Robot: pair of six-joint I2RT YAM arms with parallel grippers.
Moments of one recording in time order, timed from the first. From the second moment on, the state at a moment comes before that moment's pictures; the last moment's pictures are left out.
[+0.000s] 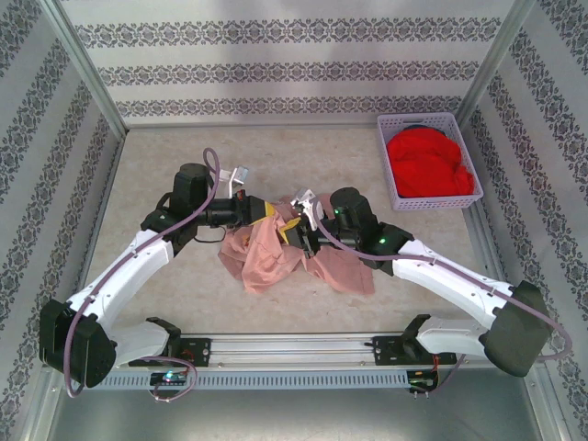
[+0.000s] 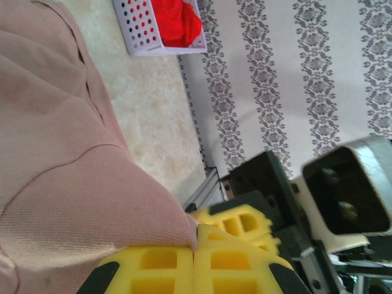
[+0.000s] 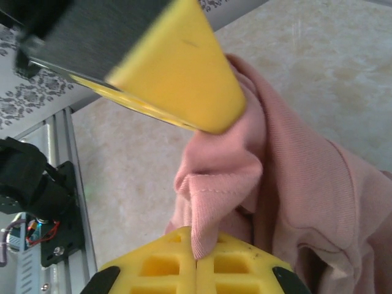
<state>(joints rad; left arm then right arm) -0.36 1.19 0.95 -0.25 0.83 -0.83 0.77 1.20 0.89 -0.13 -0.45 0.15</state>
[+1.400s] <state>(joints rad) -0.50 1.05 0.84 -0.04 0.42 -0.44 0.53 1.19 1.00 0.08 -0.67 0.77</state>
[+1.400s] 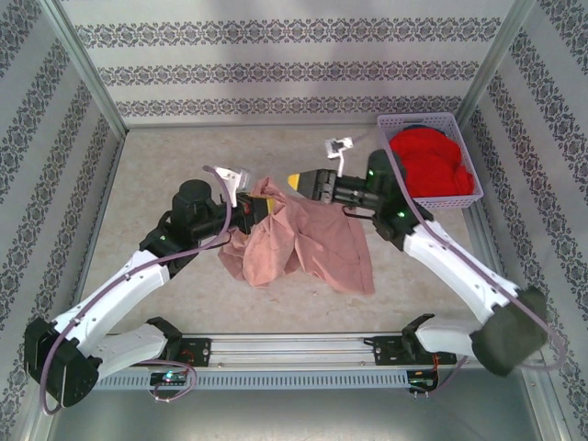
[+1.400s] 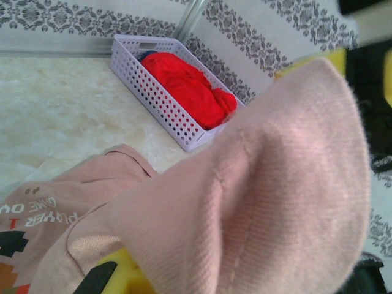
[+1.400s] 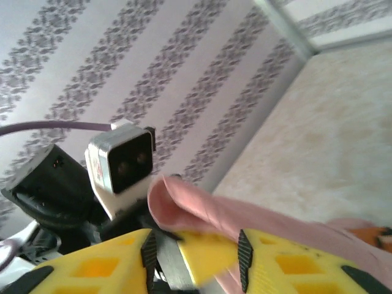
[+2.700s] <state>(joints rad) -0.42 0.89 0.76 -0.38 0.25 -0.43 0.66 1.11 0.81 -0.07 -0.53 0.20</state>
